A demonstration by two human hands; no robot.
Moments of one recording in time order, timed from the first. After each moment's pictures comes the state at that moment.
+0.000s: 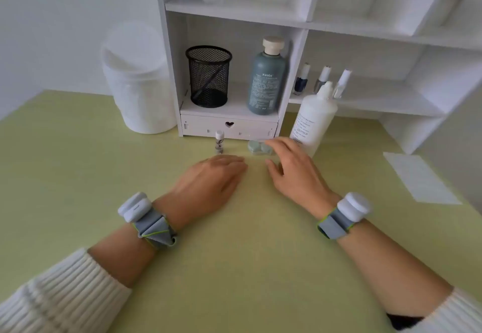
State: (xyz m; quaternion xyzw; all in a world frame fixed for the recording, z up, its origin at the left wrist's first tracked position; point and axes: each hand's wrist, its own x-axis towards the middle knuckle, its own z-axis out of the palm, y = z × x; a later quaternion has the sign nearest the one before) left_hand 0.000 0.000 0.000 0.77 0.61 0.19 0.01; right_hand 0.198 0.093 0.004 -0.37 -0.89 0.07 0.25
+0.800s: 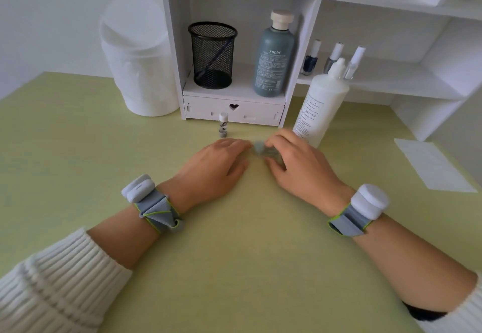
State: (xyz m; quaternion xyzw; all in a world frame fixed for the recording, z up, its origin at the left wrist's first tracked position) left_hand 0.005 0.005 -0.005 0.75 0.62 0.21 0.06; right_hand 0.201 0.077 0.006 -0.36 -0.91 0.01 0.20
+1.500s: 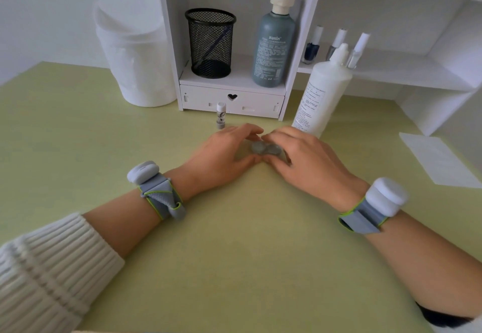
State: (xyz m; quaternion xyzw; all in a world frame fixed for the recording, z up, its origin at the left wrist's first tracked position) left_hand 0.021 0.018 -0.008 0.74 0.59 0.31 0.10; right_hand 0.213 0.077 0.007 -0.32 -0.93 0.02 0.20
